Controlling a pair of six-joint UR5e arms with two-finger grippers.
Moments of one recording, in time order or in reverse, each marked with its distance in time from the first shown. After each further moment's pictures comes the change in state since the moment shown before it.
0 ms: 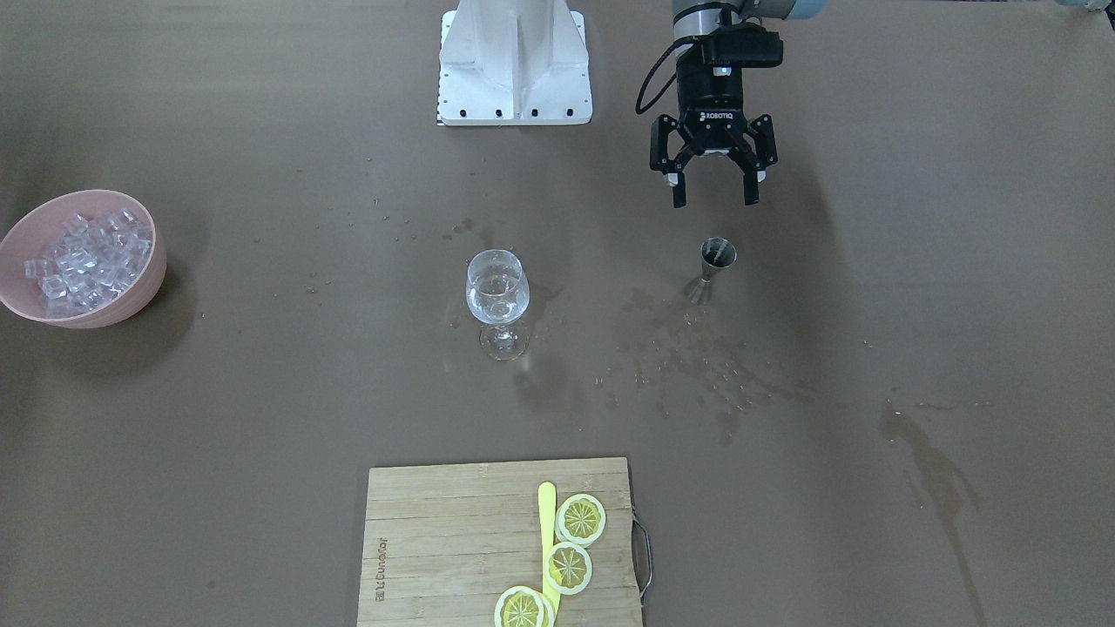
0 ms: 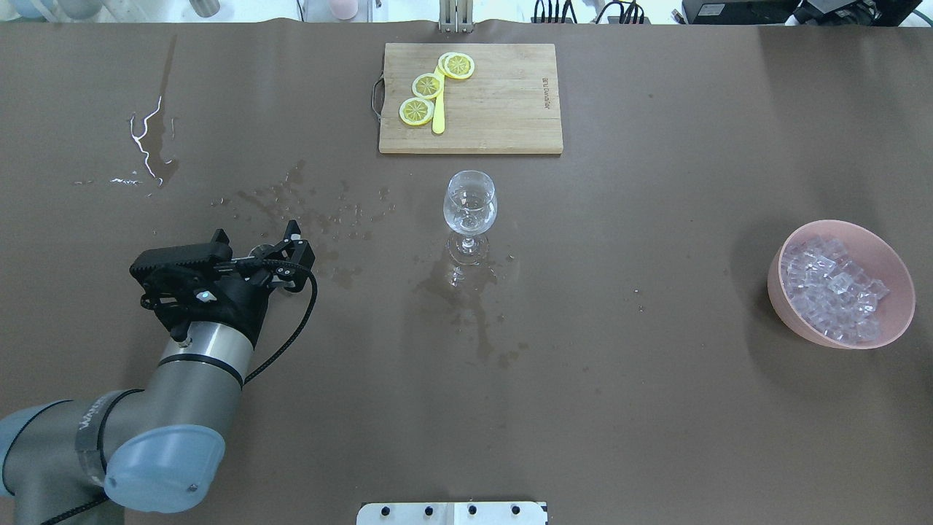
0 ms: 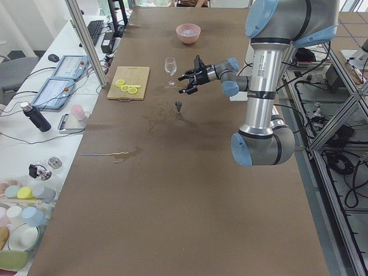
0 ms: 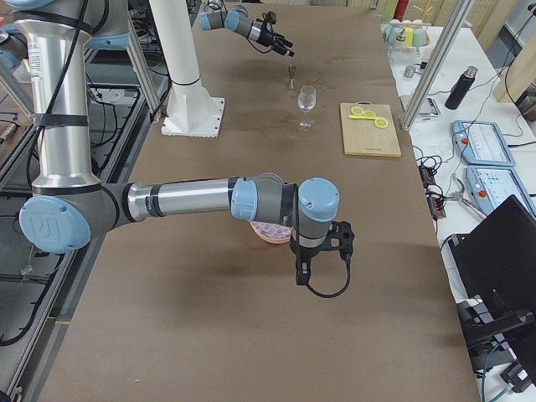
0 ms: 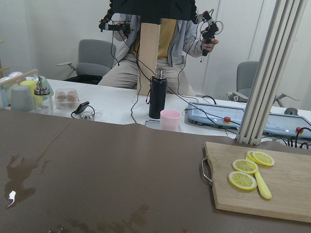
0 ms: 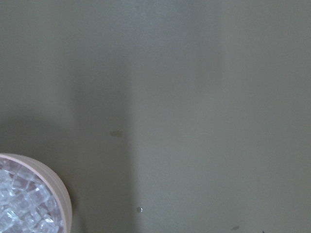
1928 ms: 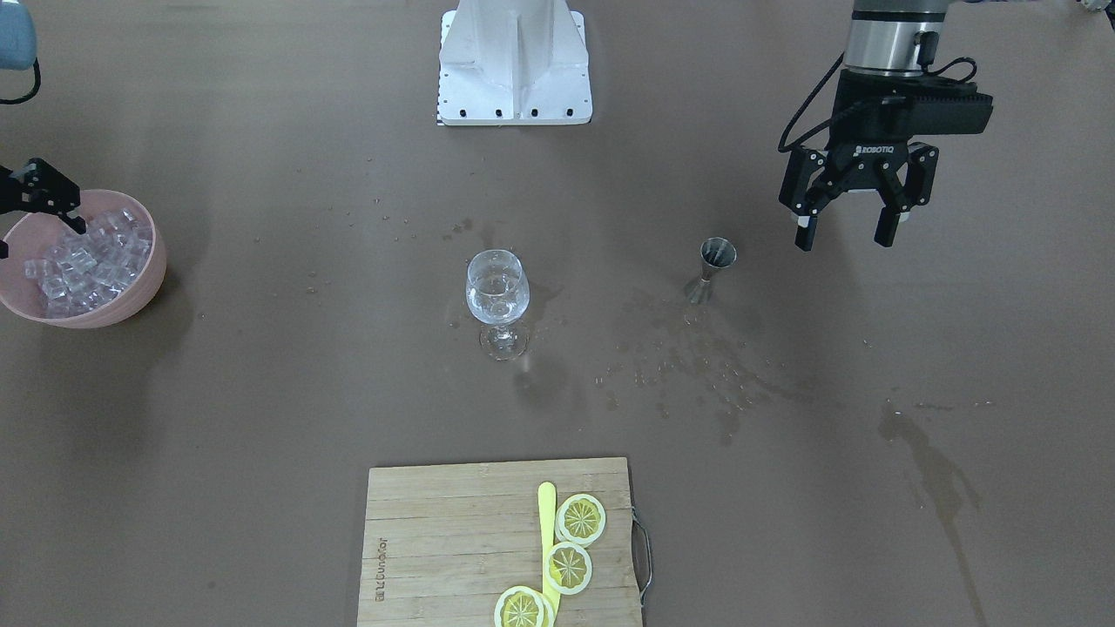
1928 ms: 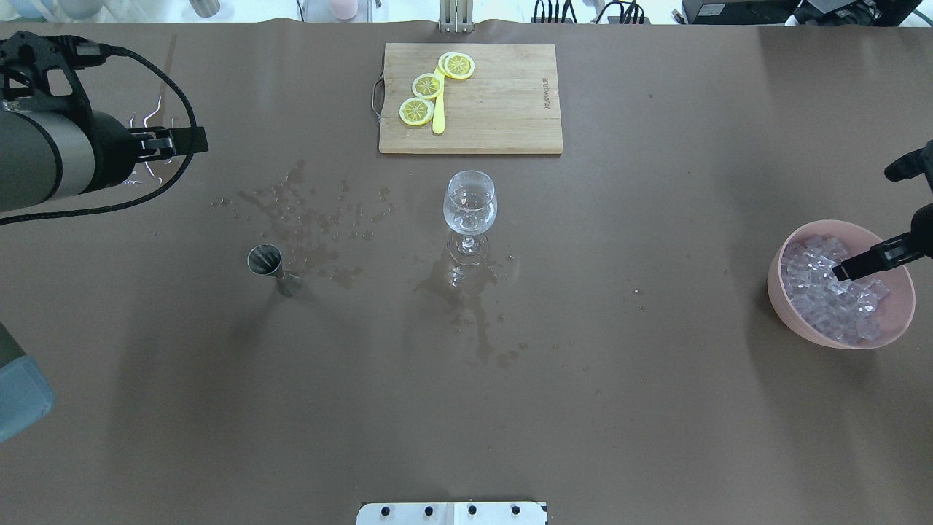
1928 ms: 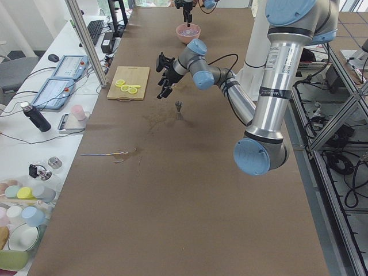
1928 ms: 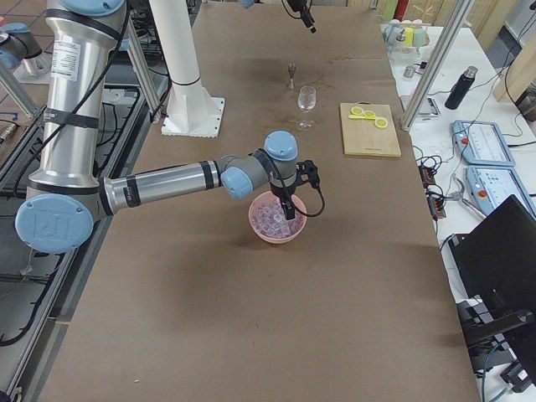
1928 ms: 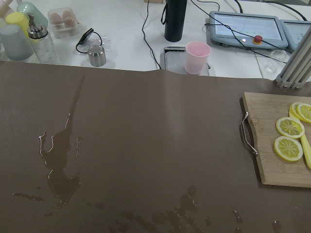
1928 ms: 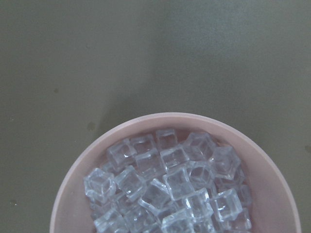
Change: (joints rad) left arm -0.556 -0.002 -0.045 0.012 -0.905 0.347; right arm -0.570 -0.192 0.217 0.552 -0.154 0.450
